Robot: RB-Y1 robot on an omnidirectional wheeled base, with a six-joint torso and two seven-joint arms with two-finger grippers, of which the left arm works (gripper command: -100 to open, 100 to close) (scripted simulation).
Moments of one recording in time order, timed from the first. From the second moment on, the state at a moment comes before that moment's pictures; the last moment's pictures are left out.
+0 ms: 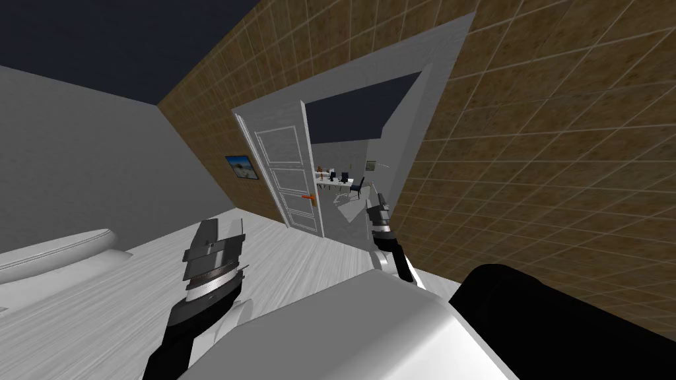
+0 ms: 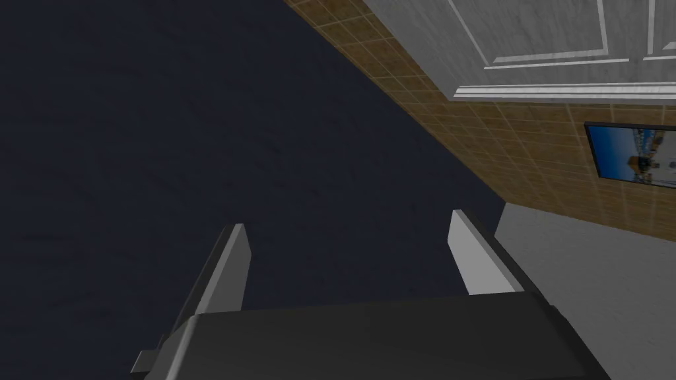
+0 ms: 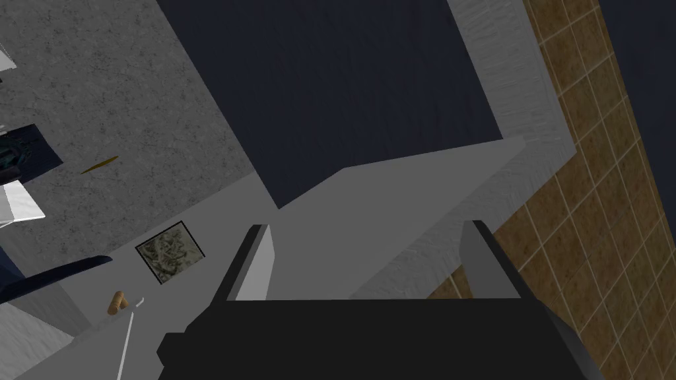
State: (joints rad) arm 0.51 0.05 0.07 -2.27 0.03 -0.63 -0.13
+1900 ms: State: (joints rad) arm 0.26 0.09 -0.06 -1.83 0.03 -0.46 -0.03
